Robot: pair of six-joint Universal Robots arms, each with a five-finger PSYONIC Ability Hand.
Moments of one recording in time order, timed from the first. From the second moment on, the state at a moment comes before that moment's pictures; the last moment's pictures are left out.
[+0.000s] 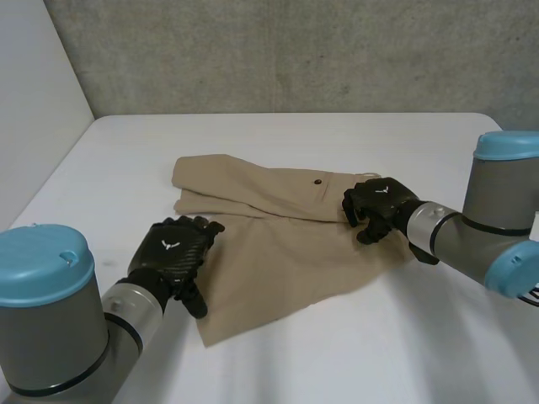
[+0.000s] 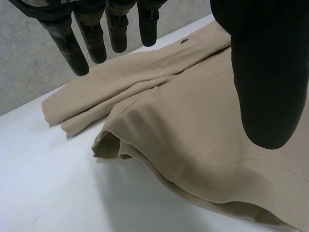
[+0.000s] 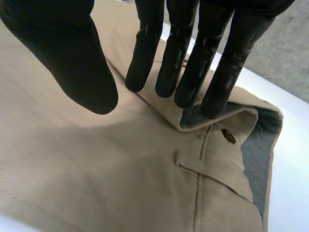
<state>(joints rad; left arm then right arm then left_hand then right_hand) 4.15 -1.79 -1.87 3.31 -1.64 3.28 1.86 -0.86 1.22 0.09 1.14 2.78 0.19 0.21 0.22 0.21 0.05 0.85 0.99 1.00 1.00 0.79</state>
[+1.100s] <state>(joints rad) 4.01 -1.85 -1.89 3.23 -1.77 3.24 1.72 -1.10 1.63 -0.11 1.16 2.48 0.36 0.36 0.36 0.36 0.19 0.44 0.51 0.51 0.51 0.31</state>
